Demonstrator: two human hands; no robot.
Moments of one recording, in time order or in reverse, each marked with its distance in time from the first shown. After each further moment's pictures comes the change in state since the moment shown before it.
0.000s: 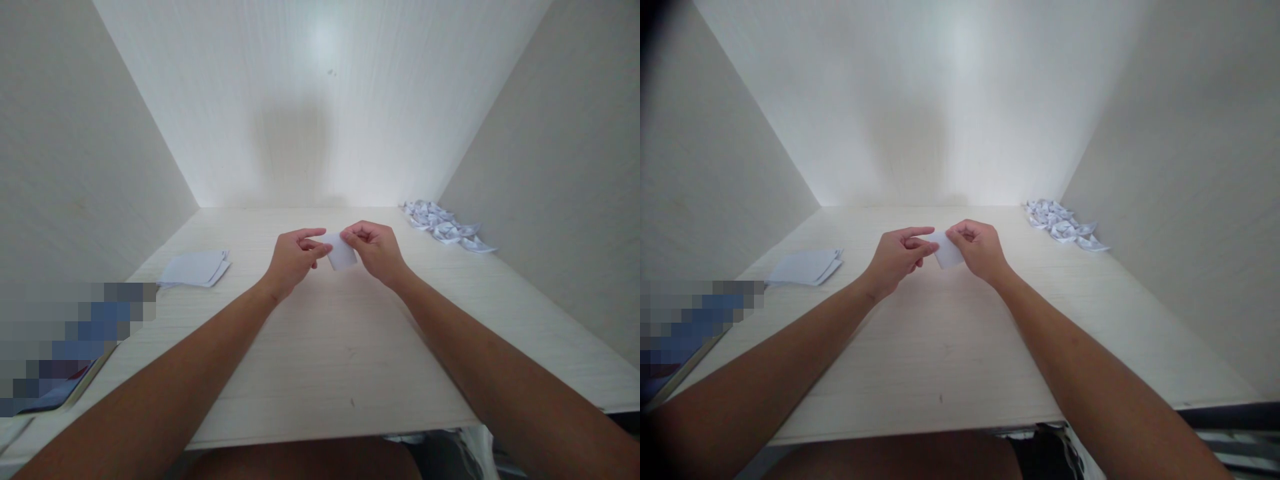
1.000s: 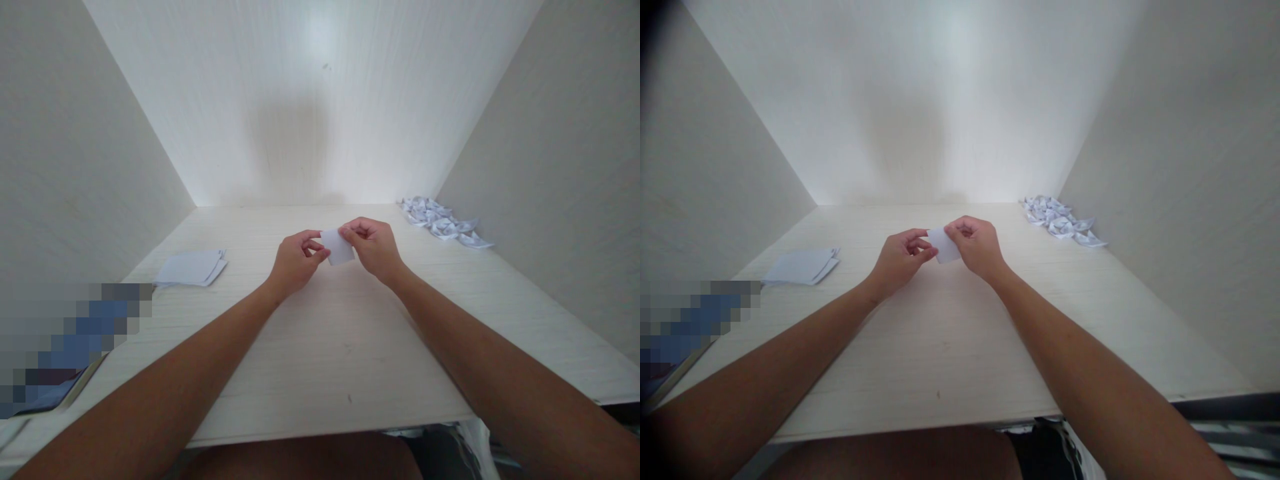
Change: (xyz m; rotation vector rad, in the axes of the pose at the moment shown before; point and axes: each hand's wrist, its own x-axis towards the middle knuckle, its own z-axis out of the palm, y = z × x) left_hand 0.007 -0.024 0.000 0.320 -0.011 0.214; right_hand 0.002 0.007 0.001 0.014 0.058 0.025
